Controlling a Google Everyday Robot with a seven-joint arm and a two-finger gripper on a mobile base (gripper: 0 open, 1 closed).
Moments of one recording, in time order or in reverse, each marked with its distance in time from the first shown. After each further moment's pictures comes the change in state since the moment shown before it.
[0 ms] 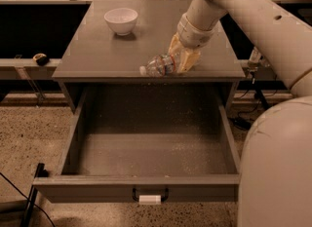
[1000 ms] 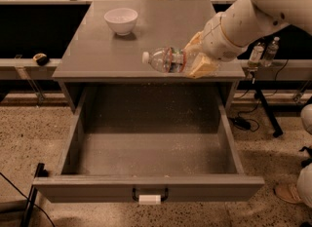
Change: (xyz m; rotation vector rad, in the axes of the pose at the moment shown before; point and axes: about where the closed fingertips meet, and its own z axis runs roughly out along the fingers) arm -0.049 0.071 -0.085 0.293 -0.081 0.303
